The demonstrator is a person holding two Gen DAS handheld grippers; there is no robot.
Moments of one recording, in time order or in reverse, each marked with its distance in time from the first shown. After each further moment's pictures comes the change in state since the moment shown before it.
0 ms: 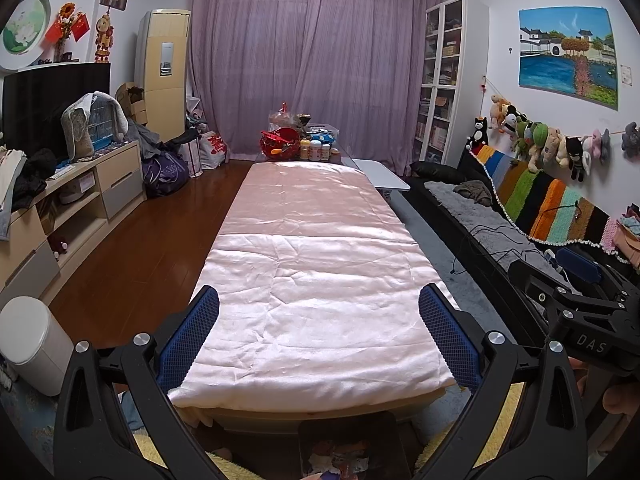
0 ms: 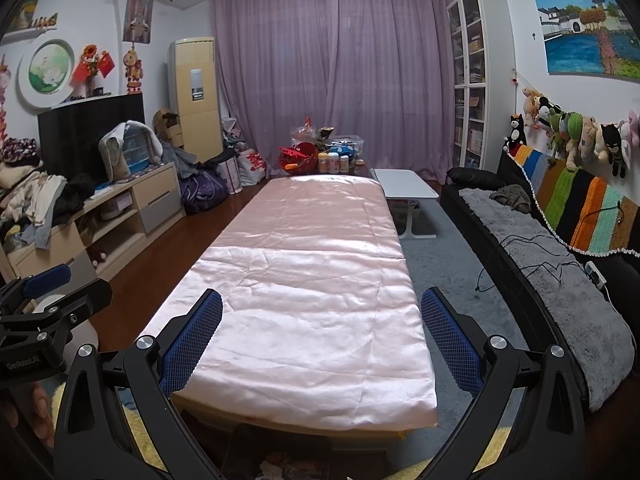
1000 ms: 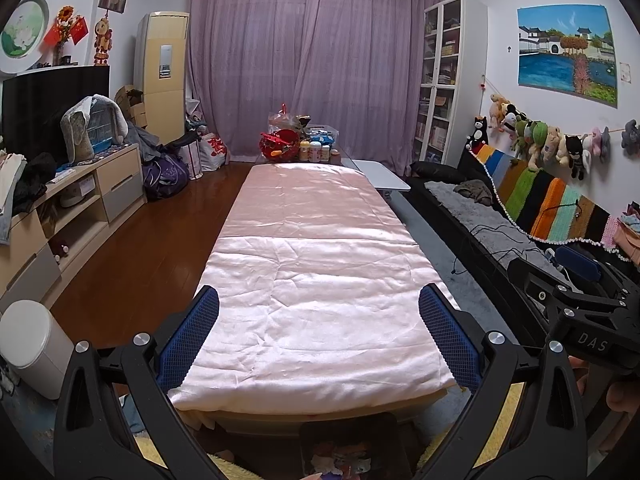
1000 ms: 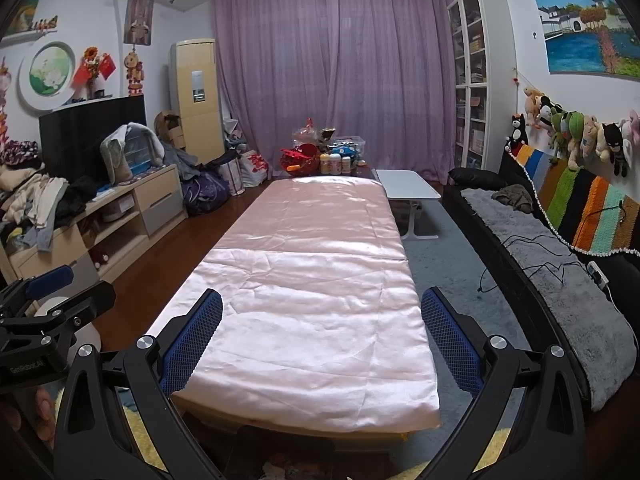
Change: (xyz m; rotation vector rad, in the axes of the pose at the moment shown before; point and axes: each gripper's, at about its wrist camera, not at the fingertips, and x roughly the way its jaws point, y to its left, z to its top) left arm 0.000 0.003 0.002 0.005 -0.001 -0.001; right arm -0.001 0.006 0.004 0.008 0.000 0.010
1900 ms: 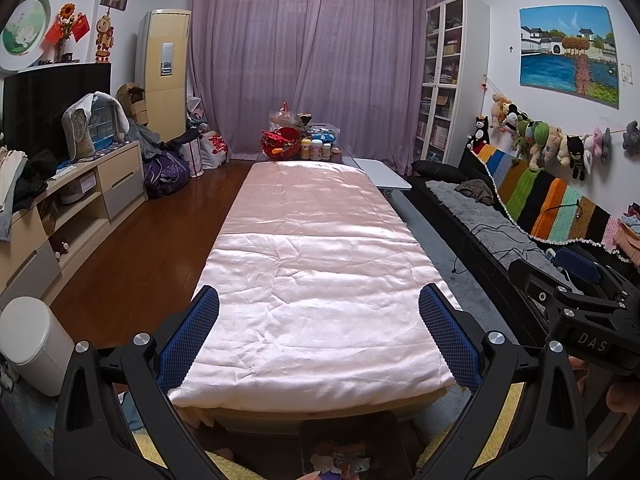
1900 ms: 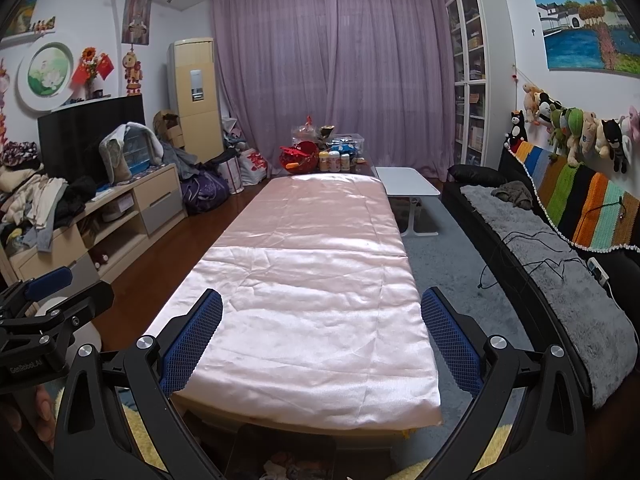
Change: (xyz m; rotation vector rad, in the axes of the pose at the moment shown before) left arm 0.001 0.001 0.000 0.000 0.003 0.002; right arm 0.001 0.000 -0.002 0.002 0.004 -0.002
